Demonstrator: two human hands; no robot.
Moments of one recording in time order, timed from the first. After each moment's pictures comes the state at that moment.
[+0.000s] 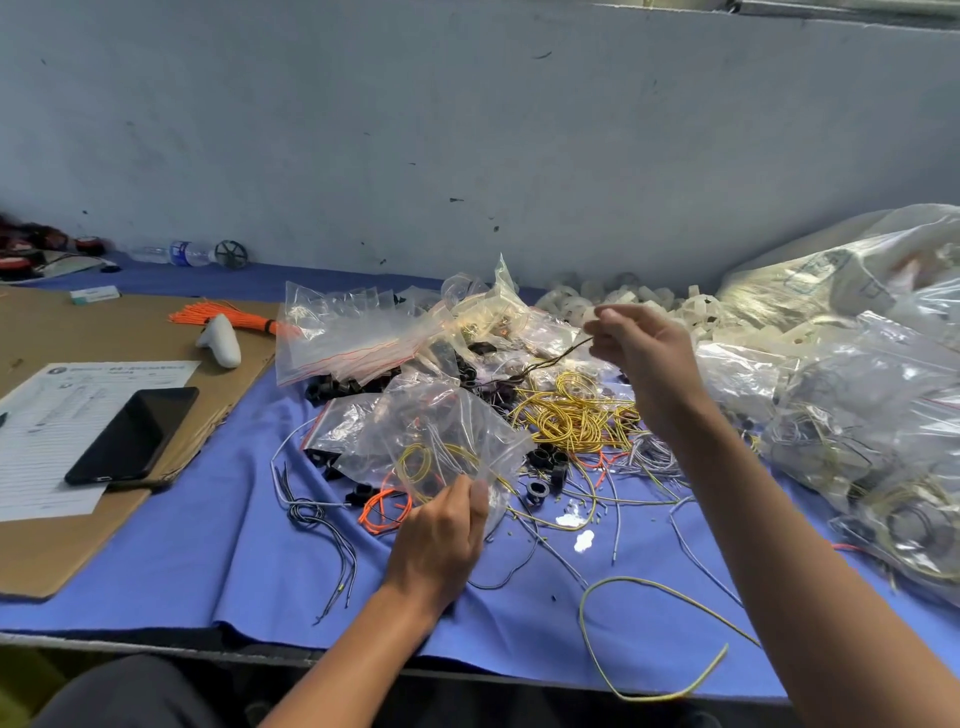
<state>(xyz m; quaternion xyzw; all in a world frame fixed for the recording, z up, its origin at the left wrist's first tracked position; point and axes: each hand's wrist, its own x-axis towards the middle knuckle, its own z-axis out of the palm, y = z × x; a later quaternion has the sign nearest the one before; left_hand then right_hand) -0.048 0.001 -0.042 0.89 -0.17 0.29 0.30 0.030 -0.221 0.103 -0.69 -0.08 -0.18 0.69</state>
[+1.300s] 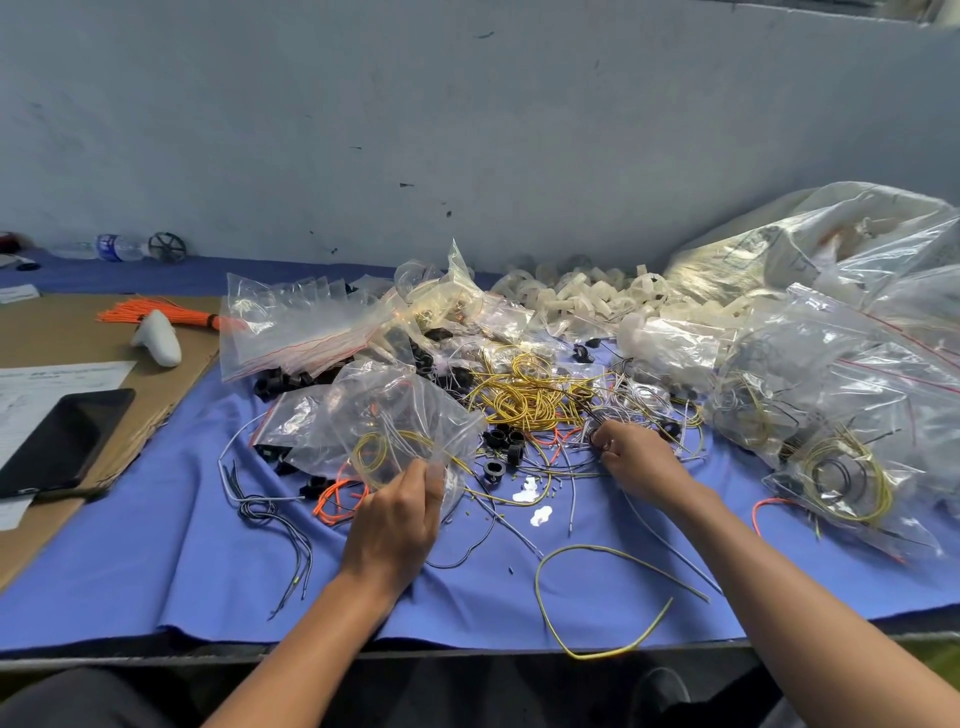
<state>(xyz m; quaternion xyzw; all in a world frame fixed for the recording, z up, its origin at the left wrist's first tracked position) -0.049 0.000 -0.043 0.89 -0.18 0.28 0.31 0.010 -0.313 -0.025 -0.99 0.04 -0.06 0.14</state>
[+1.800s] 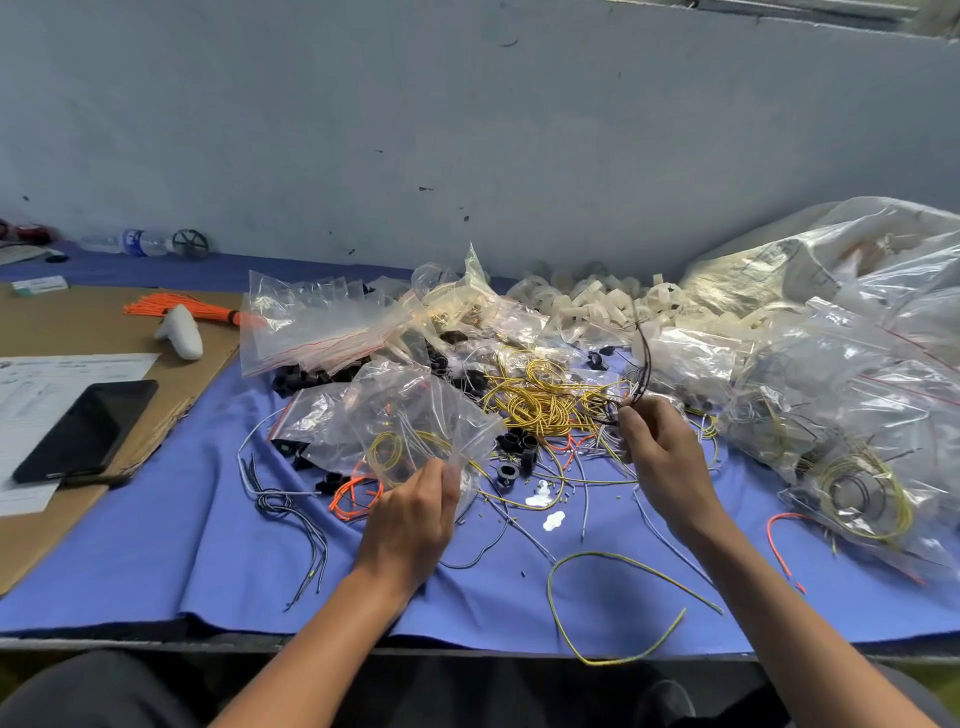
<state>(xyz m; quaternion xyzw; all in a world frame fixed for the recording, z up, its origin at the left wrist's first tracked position) -0.047 0.001 -0.043 0.90 -0.17 0.30 0.28 -0.038 -0.270 0.013 -0.83 0.00 -0.26 0.50</state>
